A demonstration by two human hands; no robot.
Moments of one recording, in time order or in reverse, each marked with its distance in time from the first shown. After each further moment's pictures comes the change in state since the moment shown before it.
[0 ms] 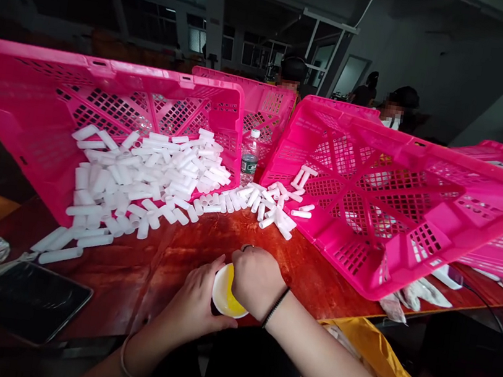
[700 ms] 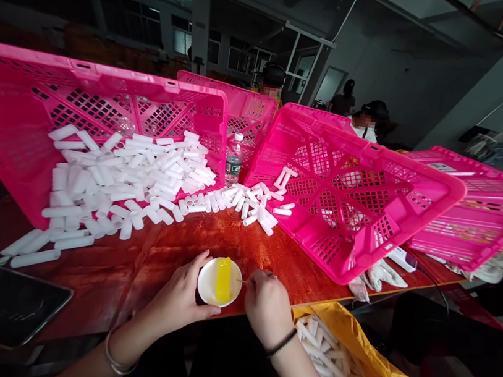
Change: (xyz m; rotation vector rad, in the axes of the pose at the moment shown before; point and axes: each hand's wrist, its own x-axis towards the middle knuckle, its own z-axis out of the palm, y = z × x) left_hand -0.001 0.002 -0.004 -0.054 0.048 0.000; right_hand -0.071 0.024 0.056 0.437 0.226 0.376
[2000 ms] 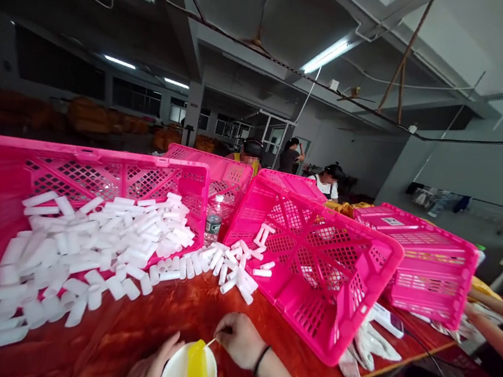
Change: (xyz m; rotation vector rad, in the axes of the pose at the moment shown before) left_hand 0.006 -0.051 0.029 0.112 0.027 0.099; right_hand 0.103 0.032 0.022 0.493 -0.262 -0.137
